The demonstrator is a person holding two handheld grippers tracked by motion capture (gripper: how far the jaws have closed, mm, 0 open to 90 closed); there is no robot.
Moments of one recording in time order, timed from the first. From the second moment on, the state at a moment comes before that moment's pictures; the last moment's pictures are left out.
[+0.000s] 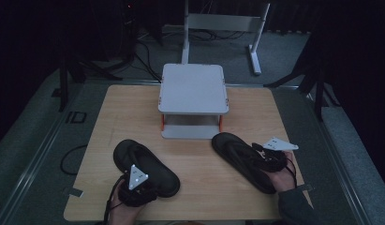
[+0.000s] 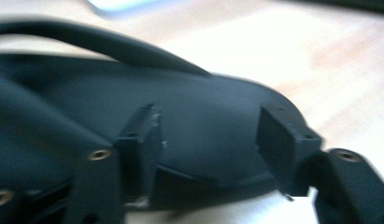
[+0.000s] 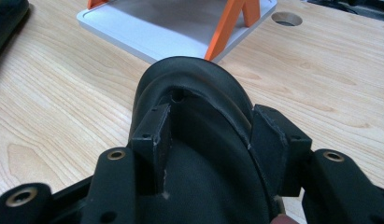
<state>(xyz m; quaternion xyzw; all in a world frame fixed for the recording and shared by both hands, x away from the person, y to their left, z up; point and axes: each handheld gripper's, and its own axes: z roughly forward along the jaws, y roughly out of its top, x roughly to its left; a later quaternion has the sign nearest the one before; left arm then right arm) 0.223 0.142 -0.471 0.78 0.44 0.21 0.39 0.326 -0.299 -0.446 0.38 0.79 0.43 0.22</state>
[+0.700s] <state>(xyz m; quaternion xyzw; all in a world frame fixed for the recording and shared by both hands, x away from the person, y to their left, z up) 0.272 0.174 -0.476 0.72 0.55 0.28 0.32 0.328 -0.318 -0.449 0.41 0.78 0.42 0.23</state>
